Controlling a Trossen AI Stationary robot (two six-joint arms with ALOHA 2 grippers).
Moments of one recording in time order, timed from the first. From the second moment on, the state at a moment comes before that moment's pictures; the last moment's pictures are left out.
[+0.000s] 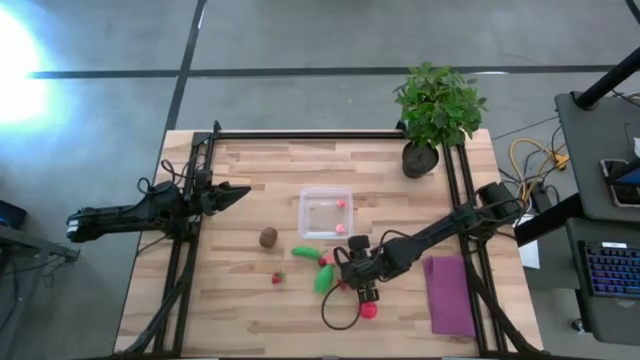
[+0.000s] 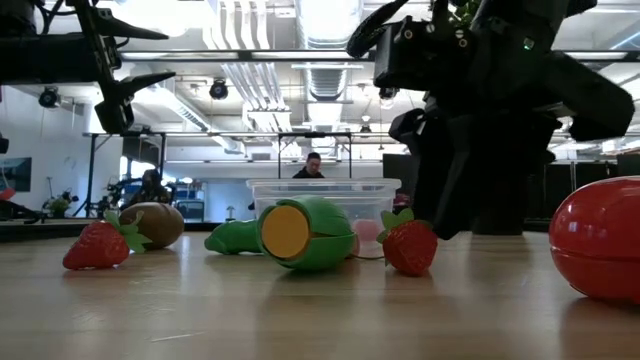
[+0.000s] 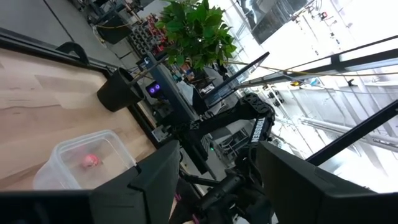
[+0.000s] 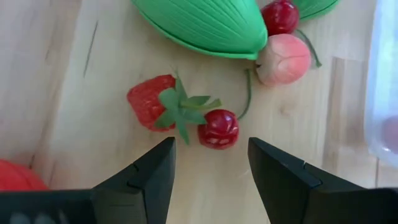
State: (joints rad) left arm 0.11 0.16 0.11 0.18 -0.11 -0.96; right arm 0.41 1.86 1.14 -0.43 0.19 0.17
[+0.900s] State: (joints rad) left arm 0.11 0.16 0.11 0.18 -0.11 -0.96; right arm 0.37 1.86 1.08 -0.28 0.20 0.31
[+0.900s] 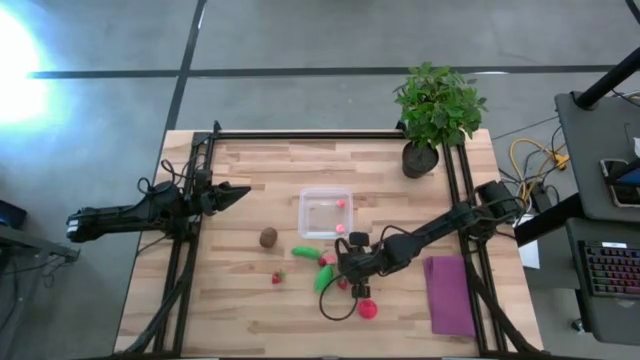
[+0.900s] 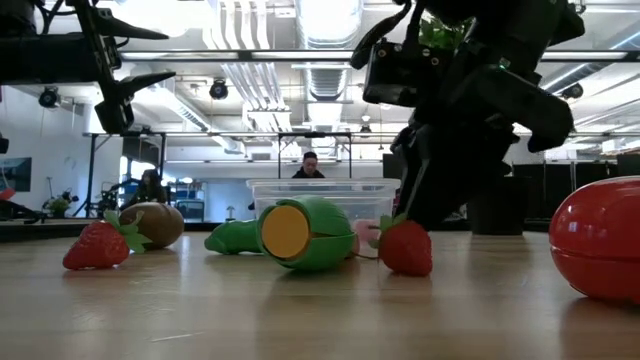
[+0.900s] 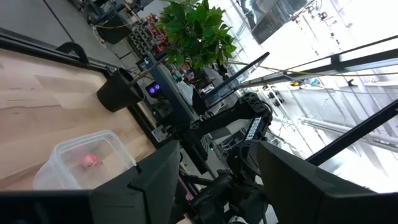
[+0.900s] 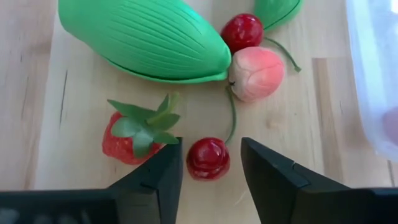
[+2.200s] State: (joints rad) left arm 0.11 0.16 0.11 0.18 -0.11 -0.96; right arm 0.37 1.83 1.10 -0.30 0.21 0.41
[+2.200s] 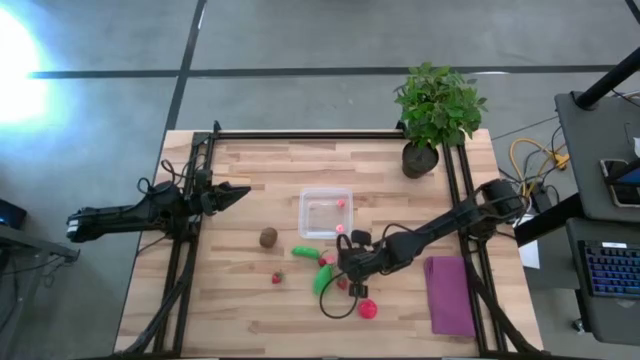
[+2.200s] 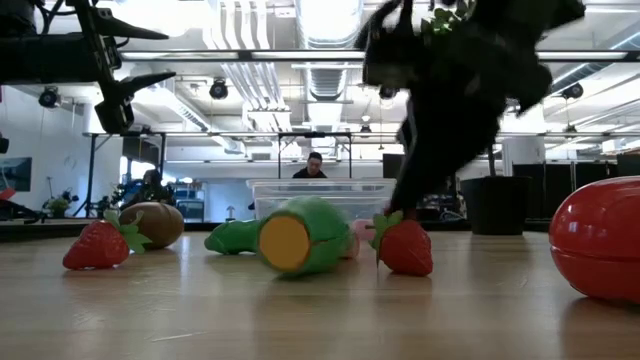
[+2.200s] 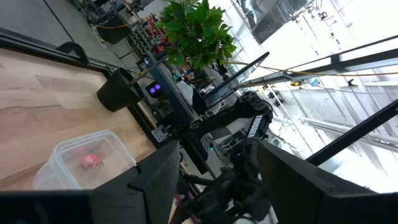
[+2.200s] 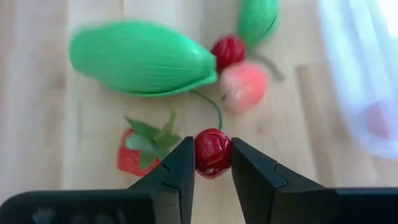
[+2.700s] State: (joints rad) left arm 0.11 0.16 0.11 0.18 -0.11 -0.96; right arm 0.21 1.73 1.30 -0.55 0.47 0.39
